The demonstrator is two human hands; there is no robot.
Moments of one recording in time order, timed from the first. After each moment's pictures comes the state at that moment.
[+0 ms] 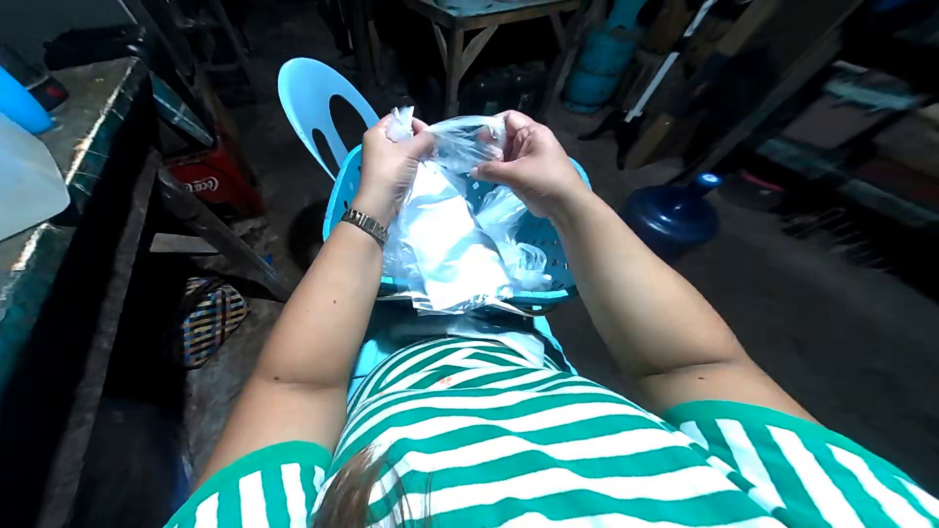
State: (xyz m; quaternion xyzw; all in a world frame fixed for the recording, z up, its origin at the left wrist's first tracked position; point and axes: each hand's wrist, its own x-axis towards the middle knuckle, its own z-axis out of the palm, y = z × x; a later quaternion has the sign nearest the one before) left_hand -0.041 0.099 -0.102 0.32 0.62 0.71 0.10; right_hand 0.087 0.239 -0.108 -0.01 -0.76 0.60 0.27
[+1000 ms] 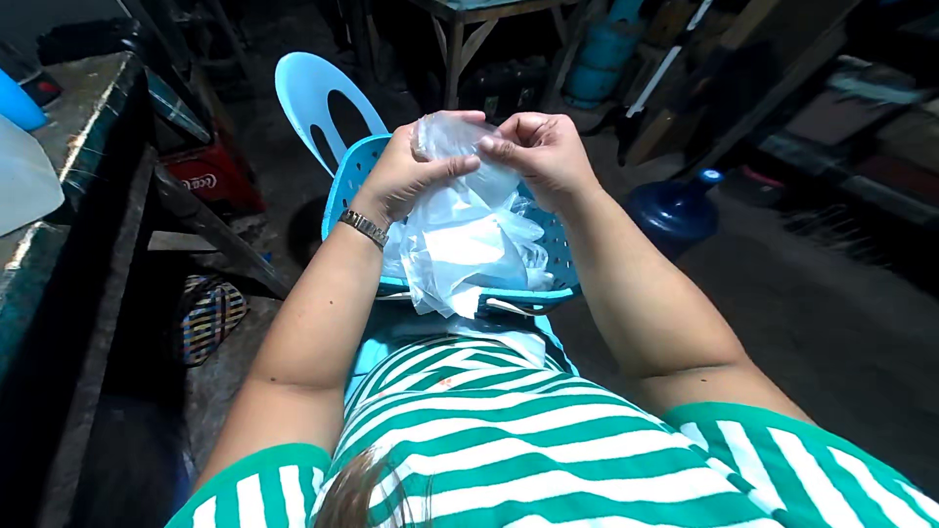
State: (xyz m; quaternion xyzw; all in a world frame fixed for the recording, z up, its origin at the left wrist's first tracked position) left_hand -0.035 0.086 -0.103 0.52 0.51 0.64 0.23; right_hand 0.093 0.247 -0.111 0.03 -0.77 0.55 0.32
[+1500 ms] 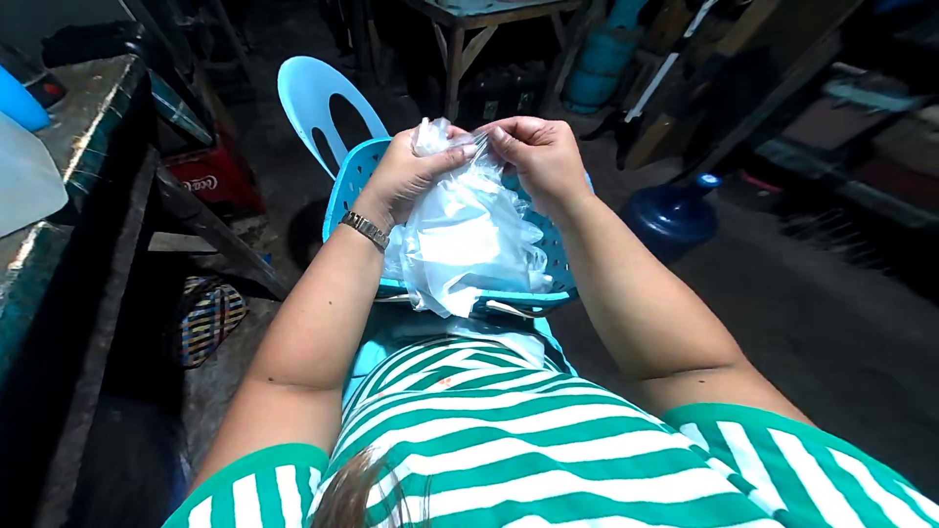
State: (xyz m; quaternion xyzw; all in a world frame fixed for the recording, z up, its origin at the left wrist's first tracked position) left_hand -0.027 0.086 -0.099 0.43 0.54 0.67 0.26; right_hand 0.088 0.243 -0.110 -0.04 -0.77 0.54 0.34
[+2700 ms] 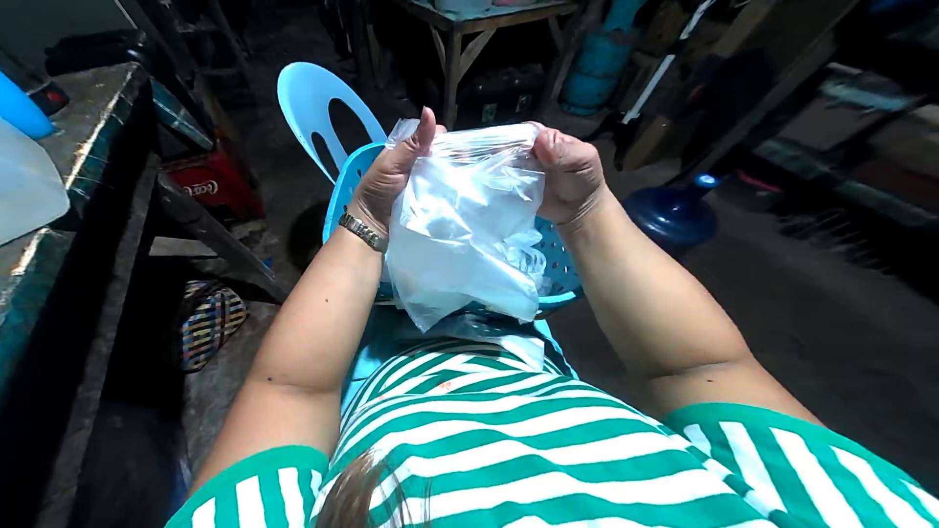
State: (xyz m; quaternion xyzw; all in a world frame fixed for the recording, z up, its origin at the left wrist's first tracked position) left_hand -0.034 0.075 -0.101 0.45 0.30 0.72 0.43; right_hand 0.102 0.259 -0.115 0.28 -0.55 0.78 0.12
